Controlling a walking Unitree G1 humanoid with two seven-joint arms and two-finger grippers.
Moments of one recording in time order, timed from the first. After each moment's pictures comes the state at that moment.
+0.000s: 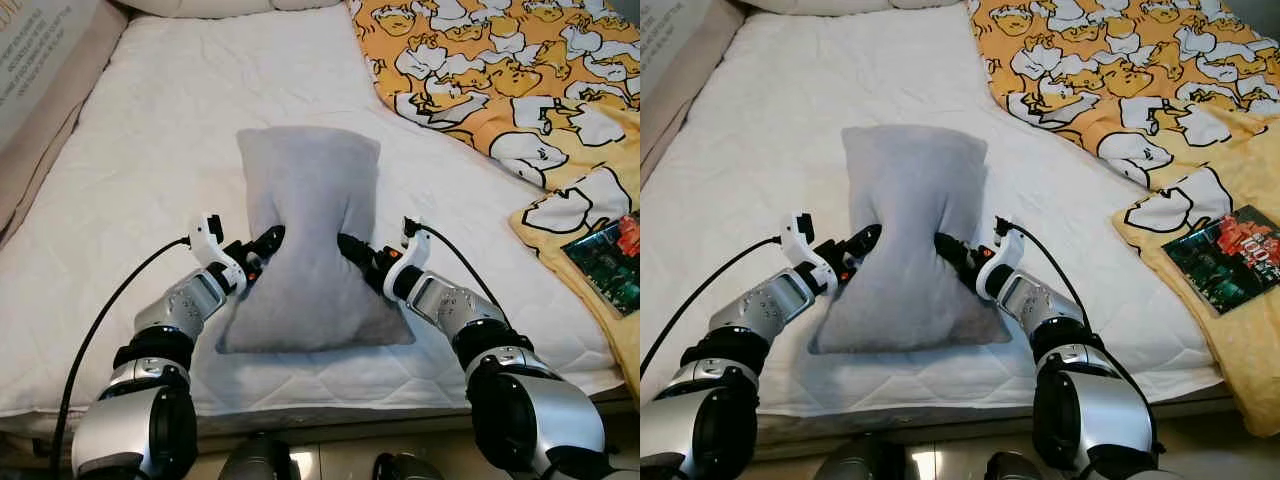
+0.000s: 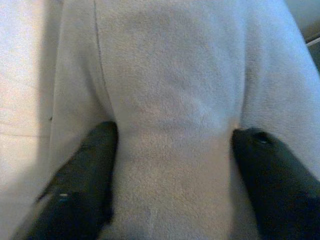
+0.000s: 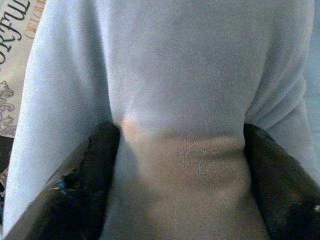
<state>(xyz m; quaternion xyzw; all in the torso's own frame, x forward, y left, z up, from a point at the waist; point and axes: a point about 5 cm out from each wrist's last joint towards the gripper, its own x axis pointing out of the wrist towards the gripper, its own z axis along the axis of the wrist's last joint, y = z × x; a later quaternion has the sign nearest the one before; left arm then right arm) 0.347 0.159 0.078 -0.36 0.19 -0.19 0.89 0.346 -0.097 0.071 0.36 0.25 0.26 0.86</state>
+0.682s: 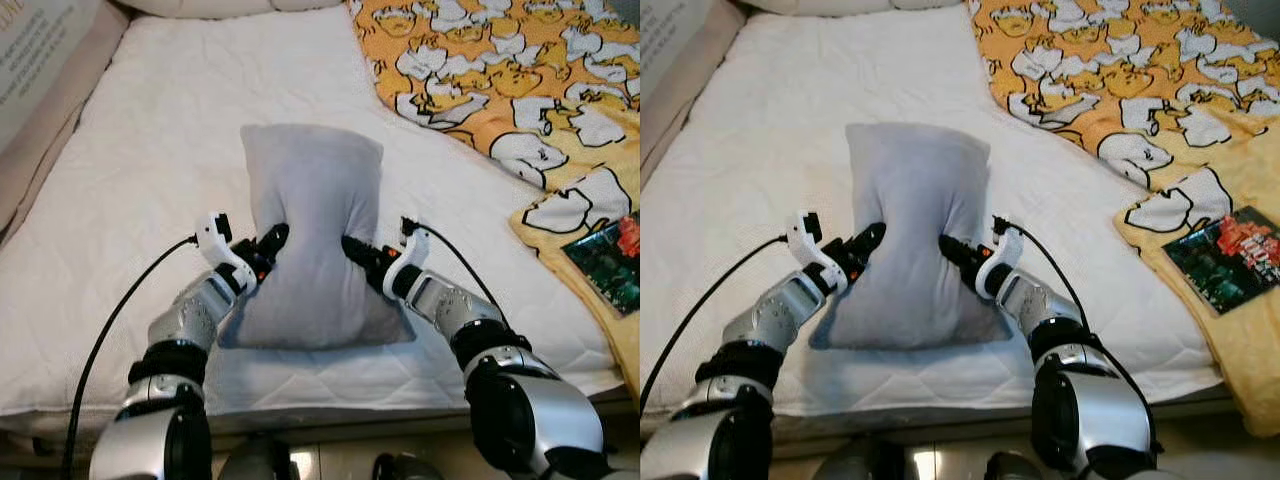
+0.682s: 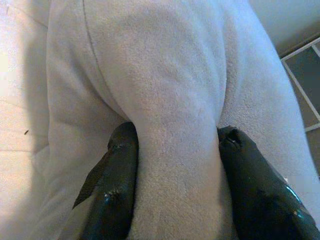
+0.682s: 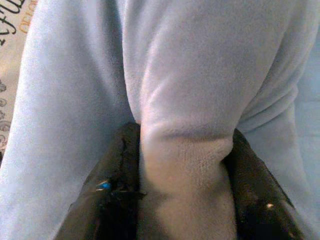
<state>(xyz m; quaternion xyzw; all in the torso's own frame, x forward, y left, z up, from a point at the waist) 0.342 0.146 0.083 -0.34 0.14 -0.20 0.91 0.347 -0.096 0.072 0.35 0.25 0.26 0.87</state>
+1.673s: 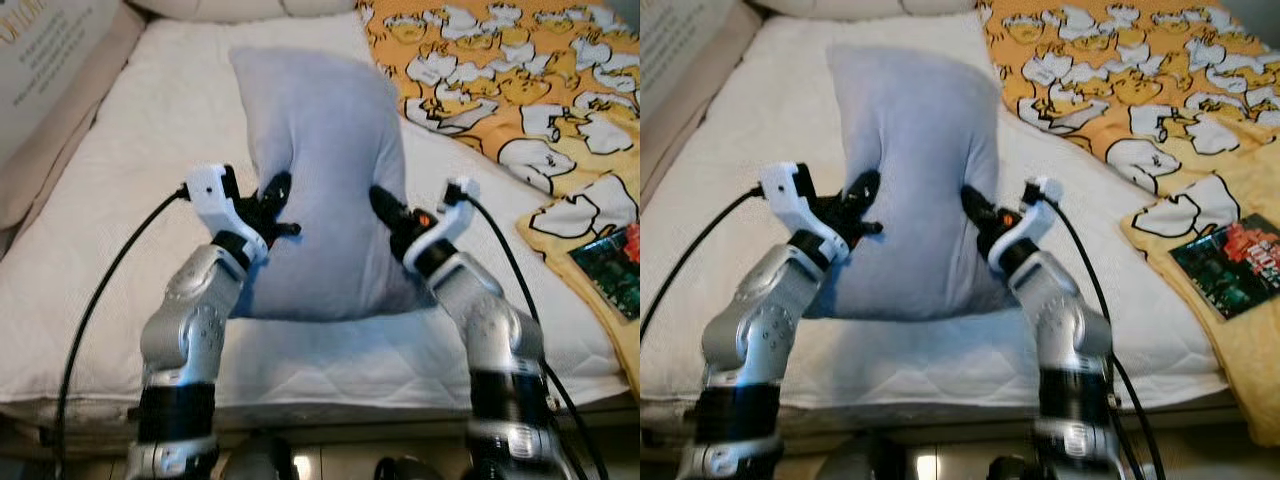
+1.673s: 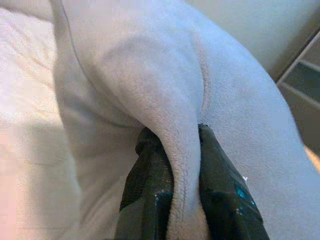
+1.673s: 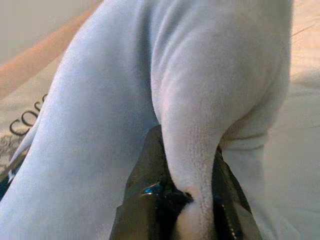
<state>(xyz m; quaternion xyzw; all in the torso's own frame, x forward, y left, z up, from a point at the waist) 0.310 0.119 0.176 -0.19 -0.02 -0.19 0.96 0.317 -0.106 0.152 0.32 0.06 0.25 0.91</state>
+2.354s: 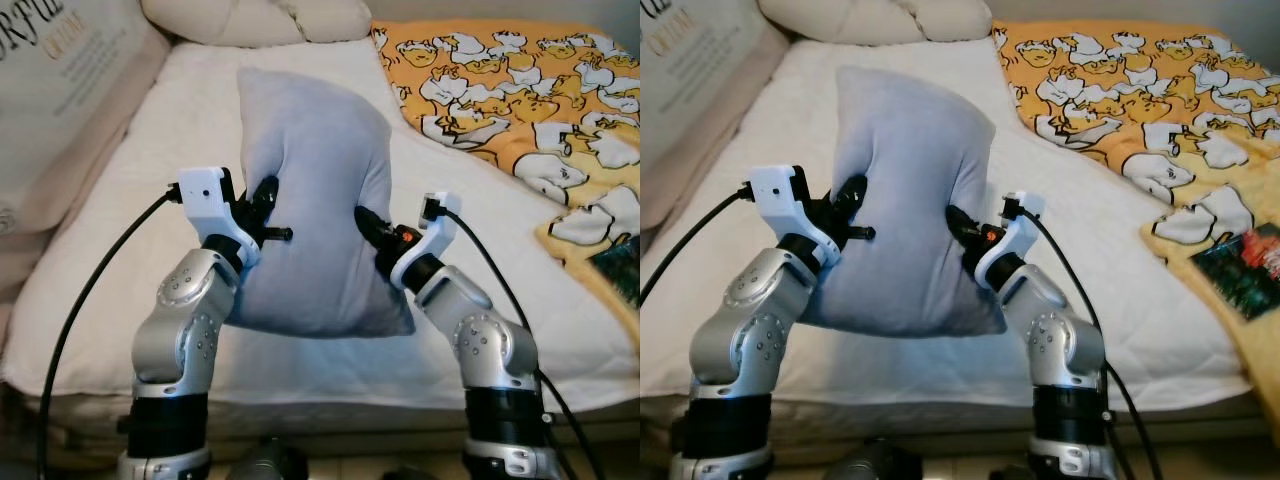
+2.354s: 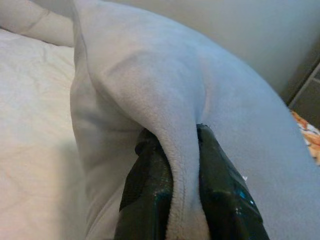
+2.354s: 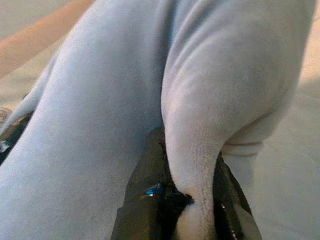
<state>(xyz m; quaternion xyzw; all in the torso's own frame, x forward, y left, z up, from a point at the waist) 0.304 0.121 0.178 -0.15 -0.01 -0.16 0.98 0.307 -0.097 0.141 0.30 0.10 0.25 0.91</state>
